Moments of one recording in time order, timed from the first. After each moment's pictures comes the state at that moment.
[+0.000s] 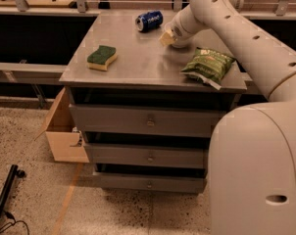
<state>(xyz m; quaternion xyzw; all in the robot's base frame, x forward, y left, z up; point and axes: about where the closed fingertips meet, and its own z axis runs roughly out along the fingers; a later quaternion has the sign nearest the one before) 0.862 -0.088 0.890 -0.39 0.81 0.01 0.44</state>
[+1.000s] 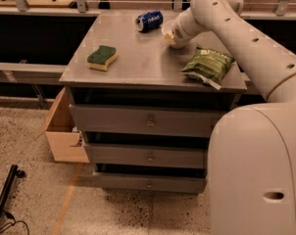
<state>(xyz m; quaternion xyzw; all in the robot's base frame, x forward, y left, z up) 0.866 -0.093 0.881 -0.39 0.81 0.01 0.44</state>
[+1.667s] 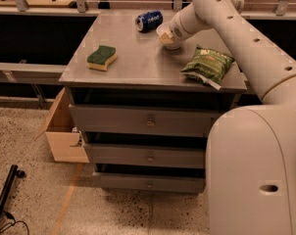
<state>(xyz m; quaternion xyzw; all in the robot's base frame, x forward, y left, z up) 0.862 -0.075 0.886 -0.43 0.79 0.04 0.44</state>
